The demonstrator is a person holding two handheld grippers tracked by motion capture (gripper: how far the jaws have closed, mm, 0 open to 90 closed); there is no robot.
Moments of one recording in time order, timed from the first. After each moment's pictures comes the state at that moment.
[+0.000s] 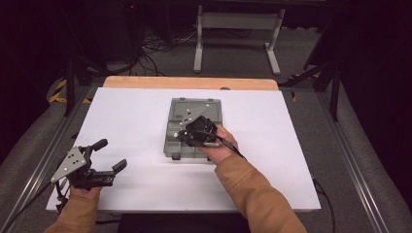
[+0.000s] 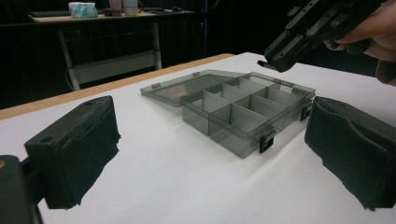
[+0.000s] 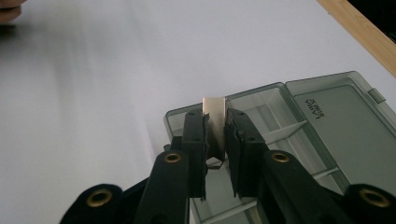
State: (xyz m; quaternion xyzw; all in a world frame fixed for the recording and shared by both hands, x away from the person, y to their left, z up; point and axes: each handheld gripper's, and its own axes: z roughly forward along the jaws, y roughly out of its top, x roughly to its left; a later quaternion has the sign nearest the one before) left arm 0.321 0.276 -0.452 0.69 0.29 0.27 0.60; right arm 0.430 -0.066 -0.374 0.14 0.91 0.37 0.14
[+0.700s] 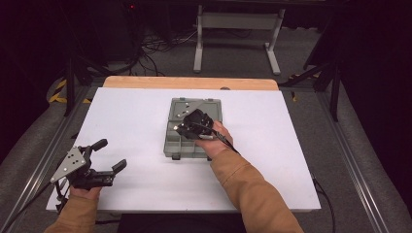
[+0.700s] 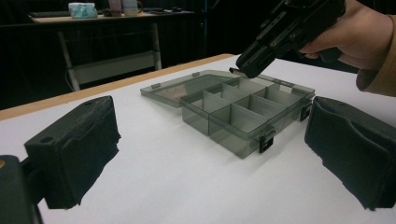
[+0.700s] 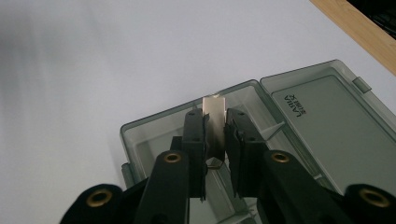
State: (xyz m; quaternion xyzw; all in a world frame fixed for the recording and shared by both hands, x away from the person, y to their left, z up) left arm 0.321 0.276 -0.452 0.69 0.29 0.27 0.61; right arm 0.461 -0.057 -0.387 0.18 0.90 0.36 0.15
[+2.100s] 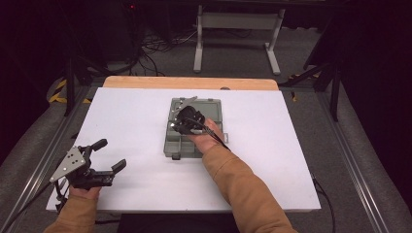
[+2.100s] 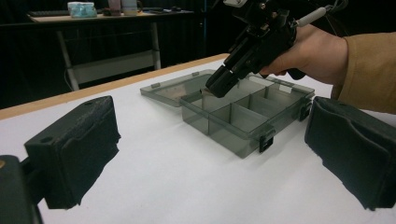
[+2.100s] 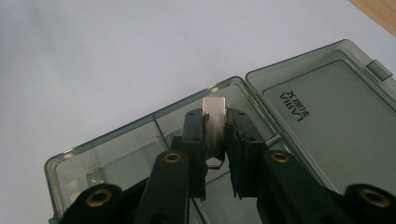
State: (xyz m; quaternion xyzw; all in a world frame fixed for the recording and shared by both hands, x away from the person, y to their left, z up) left arm 0.322 0.277 -0.452 0.69 0.29 0.27 0.61; right arm 0.500 -0.036 -0.418 0.22 0.90 0.34 0.14
